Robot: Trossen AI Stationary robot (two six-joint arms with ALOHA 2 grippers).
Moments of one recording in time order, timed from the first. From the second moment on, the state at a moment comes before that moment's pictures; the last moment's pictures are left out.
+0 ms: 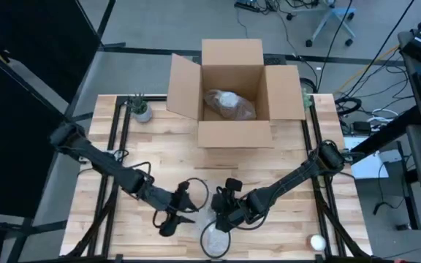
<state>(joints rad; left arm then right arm) -0.56 1.45 0.90 -0.08 -0.14 -0.38 0.51 2.02 1.47 -0.56 0.50 0.63</state>
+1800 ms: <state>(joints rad) -0.61 1.73 0.84 0.40 -0.17 -0.35 0.51 2.02 1.47 -0.55 0.50 0.61</state>
